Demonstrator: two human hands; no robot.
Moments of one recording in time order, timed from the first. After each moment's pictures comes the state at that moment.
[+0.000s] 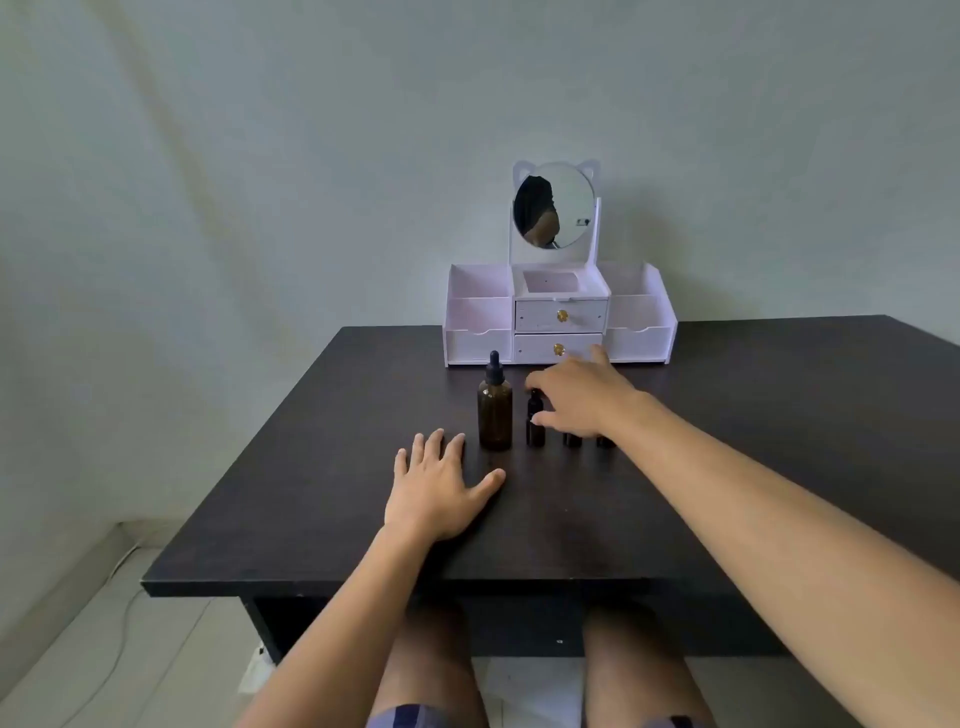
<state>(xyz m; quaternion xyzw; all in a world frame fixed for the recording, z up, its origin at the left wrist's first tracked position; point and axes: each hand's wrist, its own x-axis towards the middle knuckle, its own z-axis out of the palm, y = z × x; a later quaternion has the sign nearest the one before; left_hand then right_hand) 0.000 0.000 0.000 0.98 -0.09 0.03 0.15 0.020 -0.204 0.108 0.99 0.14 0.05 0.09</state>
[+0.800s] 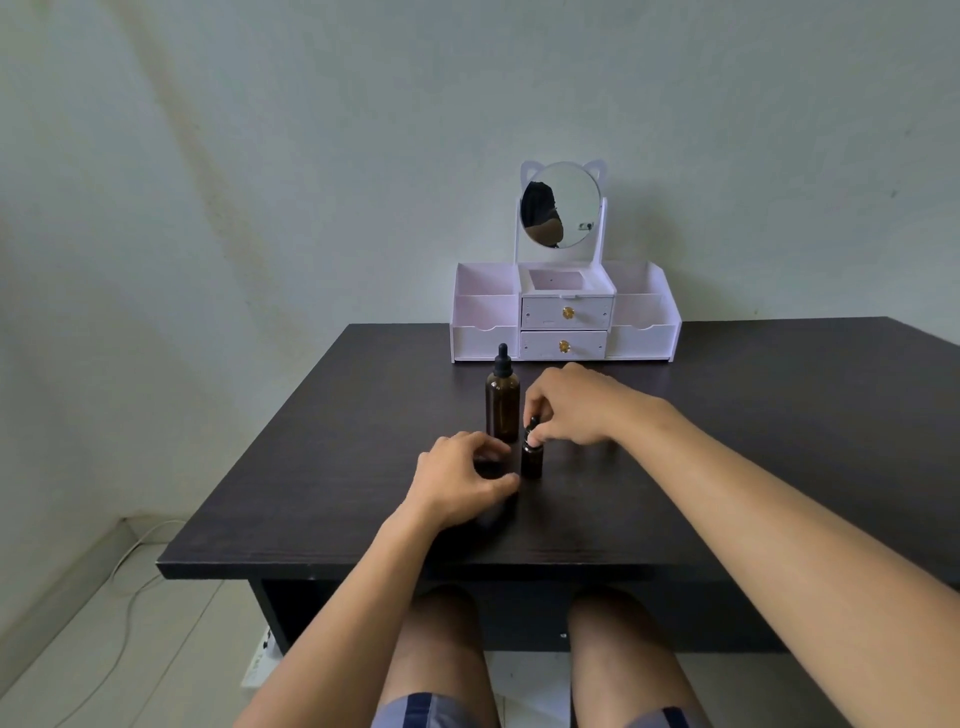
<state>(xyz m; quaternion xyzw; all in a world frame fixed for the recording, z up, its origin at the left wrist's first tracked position) -0.010 0.001 0.012 0.93 -0.15 0.05 0.33 -0.014 -0.186 0.114 0.98 0.16 -0.01 -0.09</state>
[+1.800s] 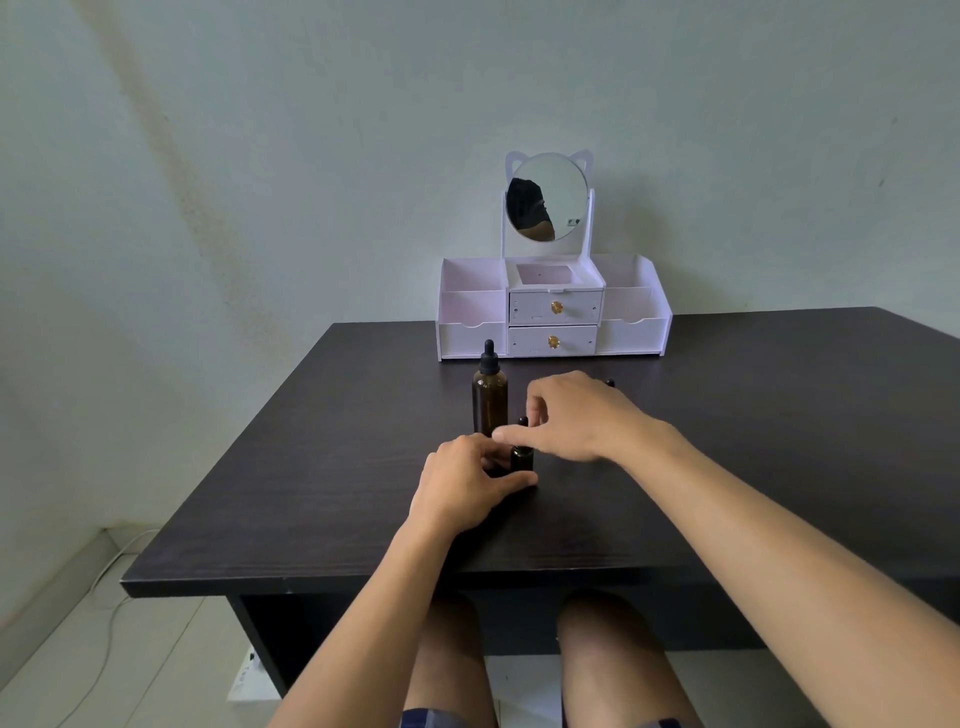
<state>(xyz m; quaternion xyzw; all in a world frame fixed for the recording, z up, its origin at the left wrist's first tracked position) -0.011 -0.026 0.010 0.92 -0.15 0.07 0.35 -0.028 -0.192 0.099 0.99 0.09 0.01 -0.13</state>
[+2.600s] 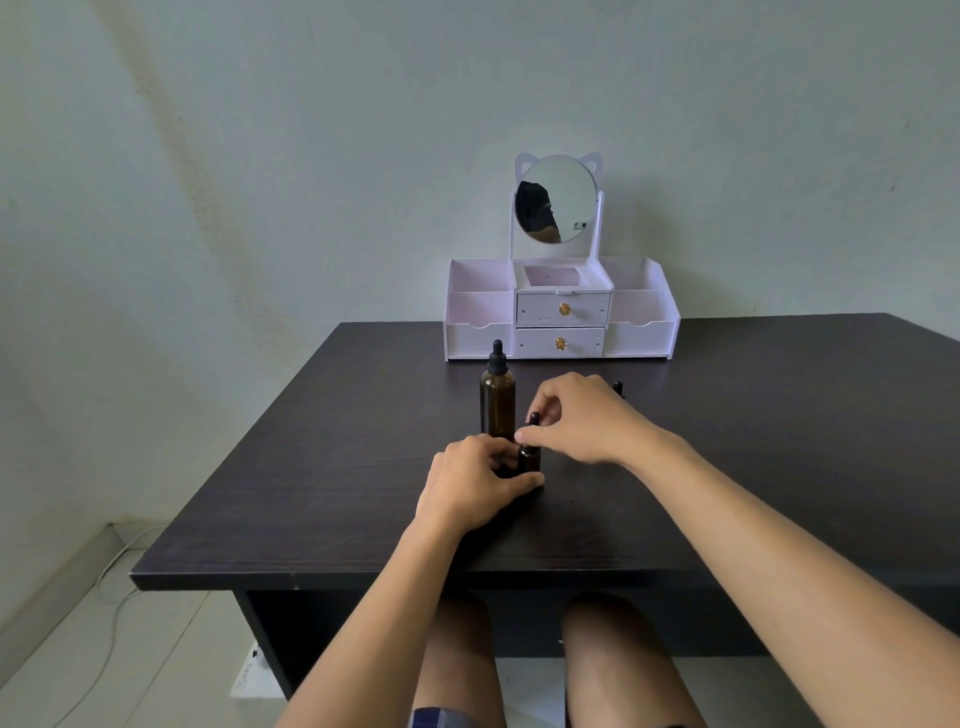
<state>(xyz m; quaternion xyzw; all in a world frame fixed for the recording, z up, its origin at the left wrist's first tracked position) -0.010 -0.025 0.007 0.92 -0.15 0.07 0.35 -0.025 -0.194 0.091 0.97 0.08 0.03 -0.25</state>
